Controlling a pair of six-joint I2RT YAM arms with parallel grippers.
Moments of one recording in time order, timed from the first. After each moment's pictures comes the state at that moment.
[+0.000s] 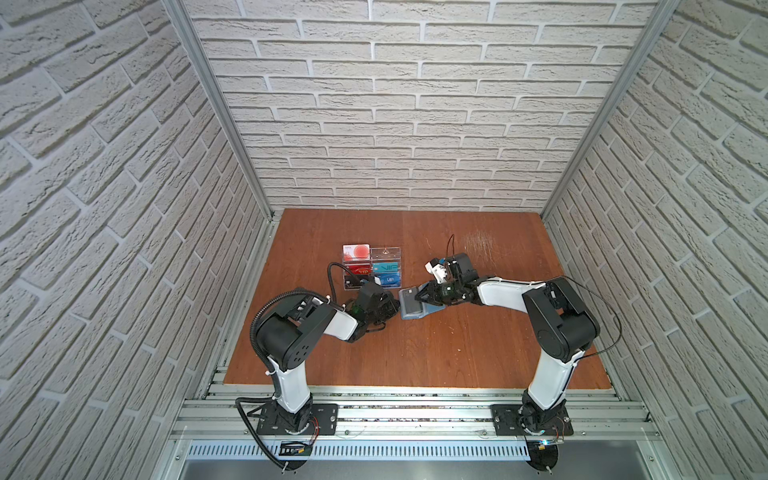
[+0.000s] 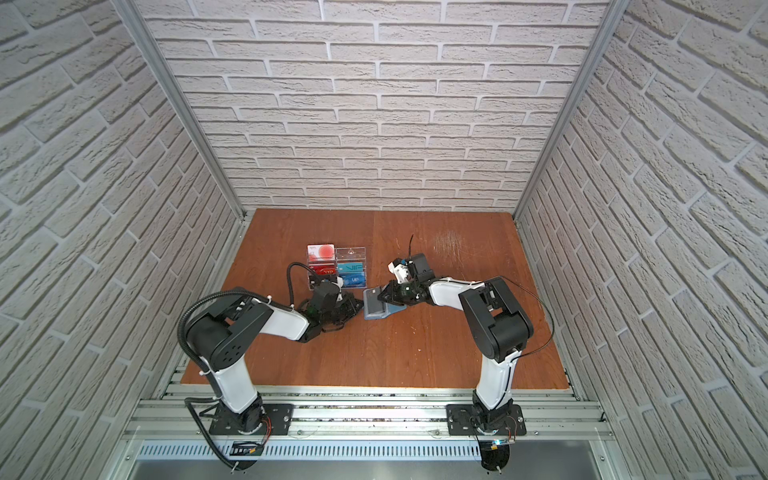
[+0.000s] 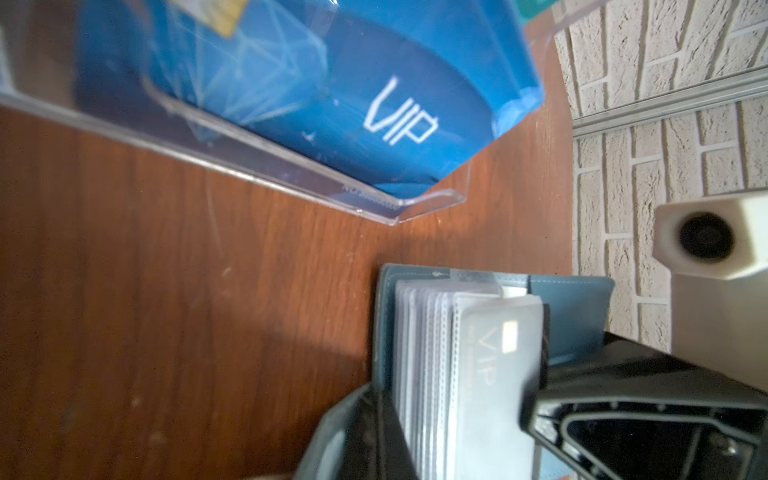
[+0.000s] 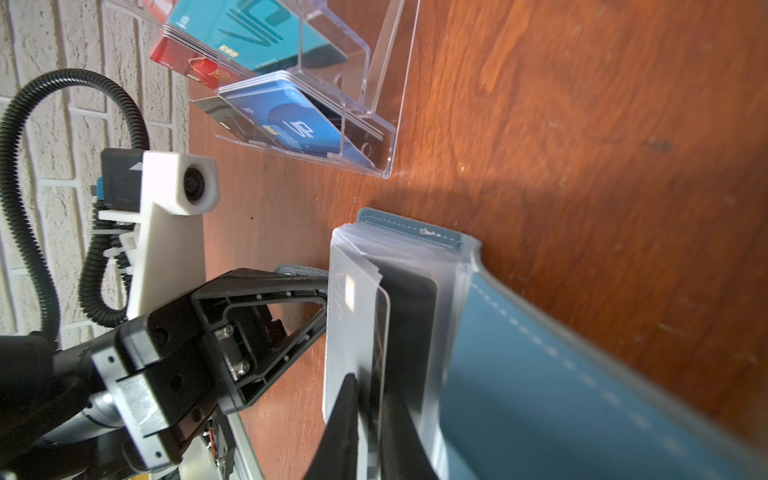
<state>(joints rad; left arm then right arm) -0.64 1.80 0.60 0.58 0.17 -1.06 0.39 1.85 0.98 -0.05 -0.65 0.58</state>
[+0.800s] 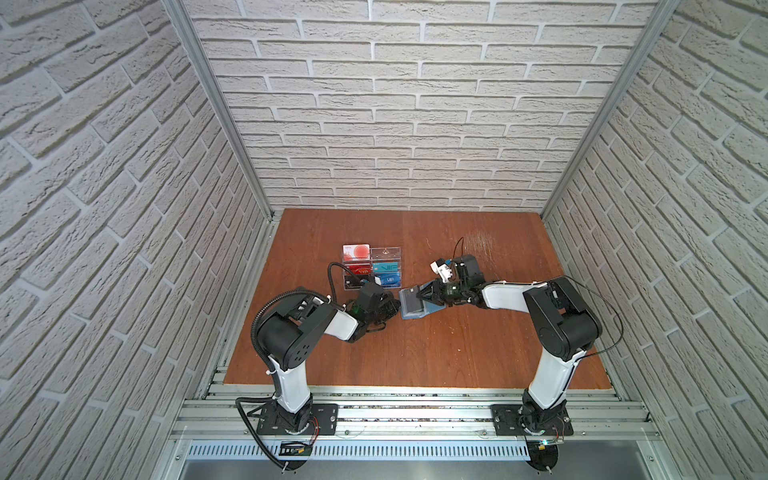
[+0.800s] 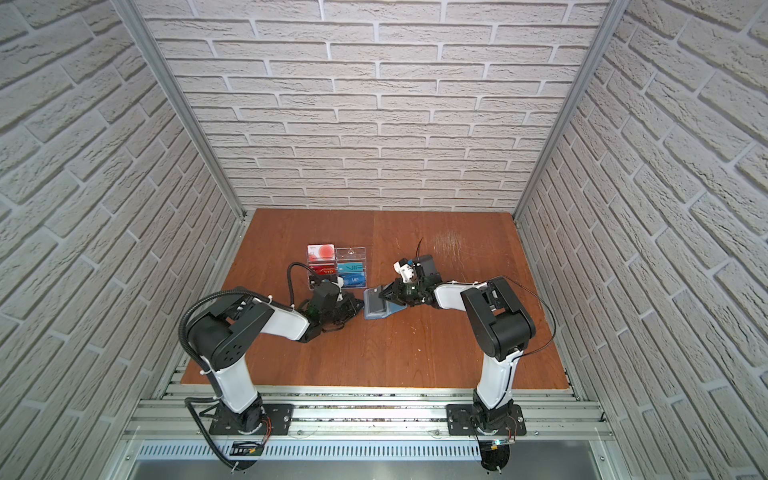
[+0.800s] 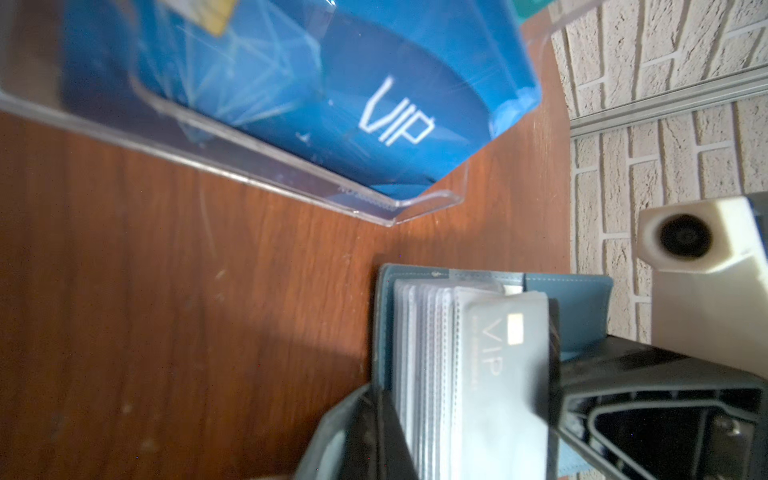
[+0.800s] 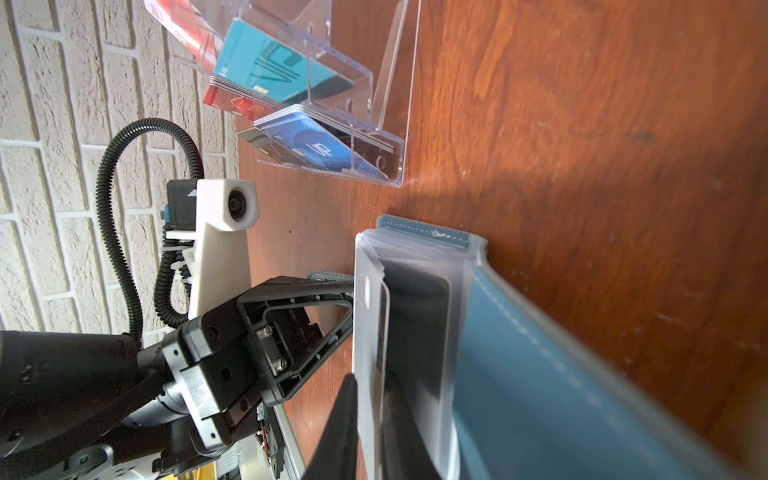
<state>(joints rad) -0.64 1.81 0.60 0.60 0.18 -1.06 0.33 1.85 0.91 0.12 -0.76 0.72</state>
